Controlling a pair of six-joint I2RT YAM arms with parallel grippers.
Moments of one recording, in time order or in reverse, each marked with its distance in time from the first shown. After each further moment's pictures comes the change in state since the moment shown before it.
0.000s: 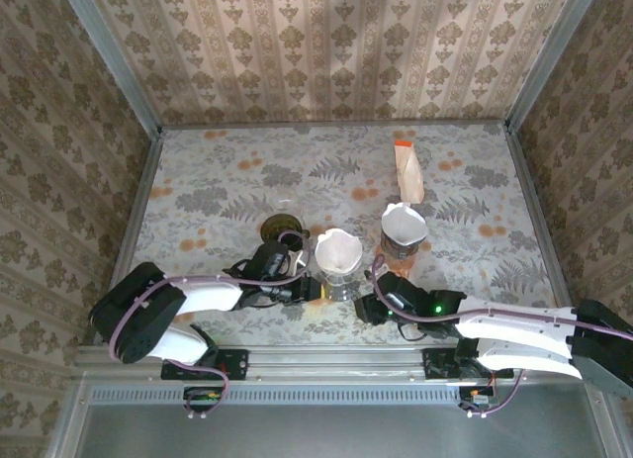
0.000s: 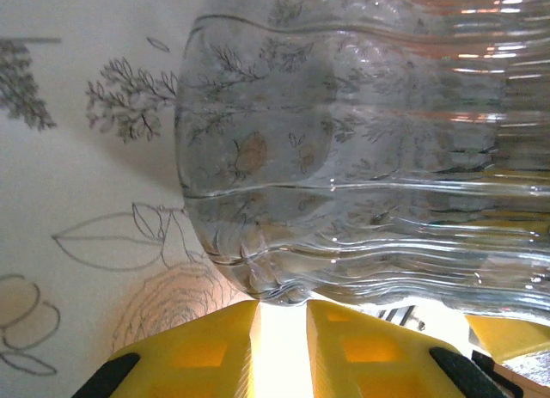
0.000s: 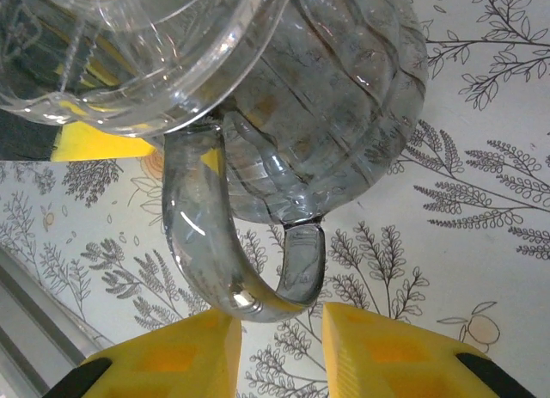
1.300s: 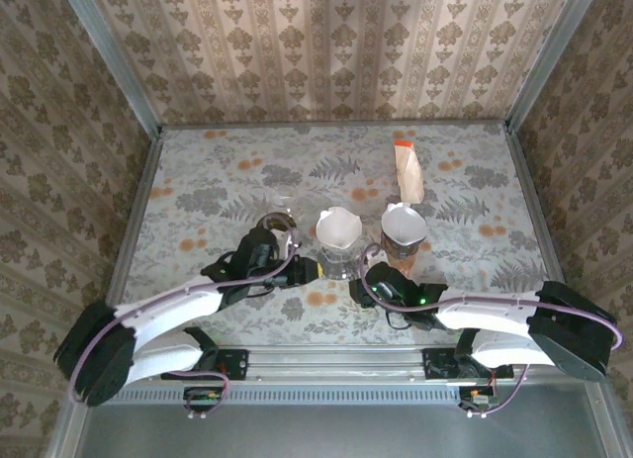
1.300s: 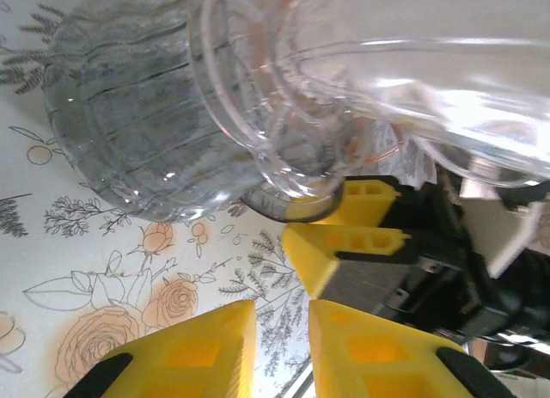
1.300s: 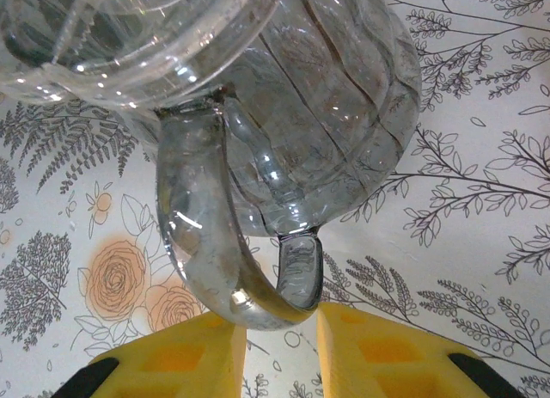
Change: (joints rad) left arm 0.001 -0.341 0.084 -0.236 -0.146 0.000; right arm -0.074 0.208 0.011 0.262 0.118 -0.015
